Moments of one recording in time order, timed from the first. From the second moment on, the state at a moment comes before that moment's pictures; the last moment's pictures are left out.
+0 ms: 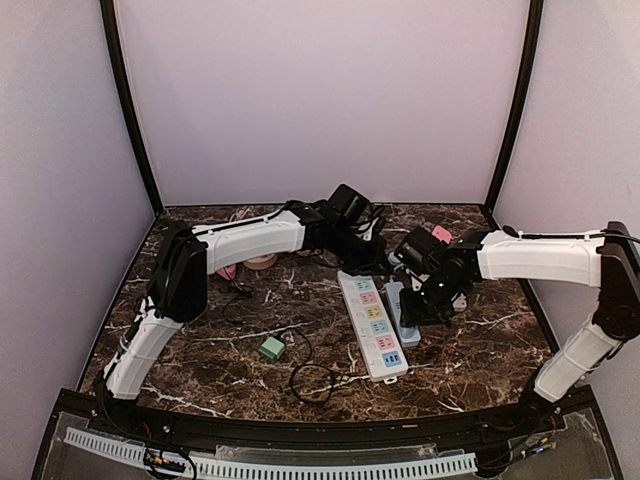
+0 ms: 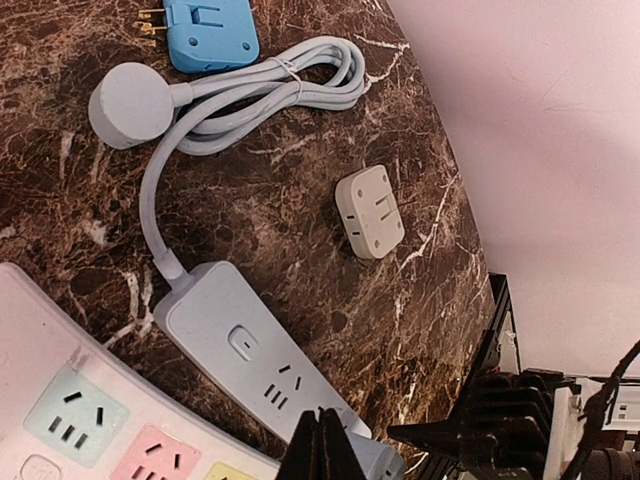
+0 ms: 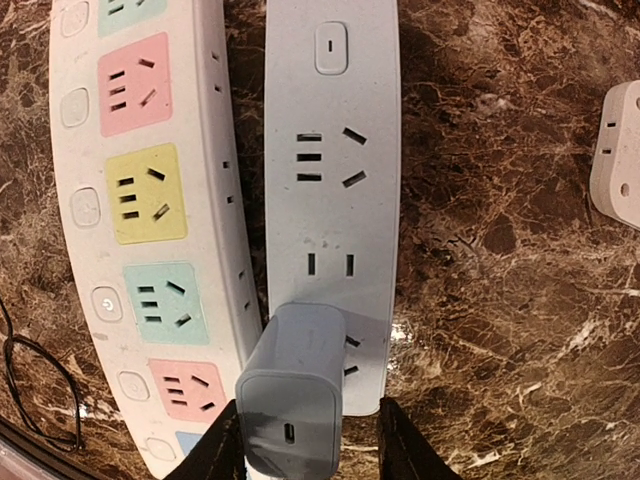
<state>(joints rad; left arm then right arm) -0.87 2.45 2.22 -0.55 0.47 -0.66 0.79 1.54 1.04 -0.81 0.05 0.66</state>
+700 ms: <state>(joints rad) -0.88 2.57 2.22 -0.46 0.63 -0.73 0.80 1.64 1.10 -0.82 0.10 0.64</state>
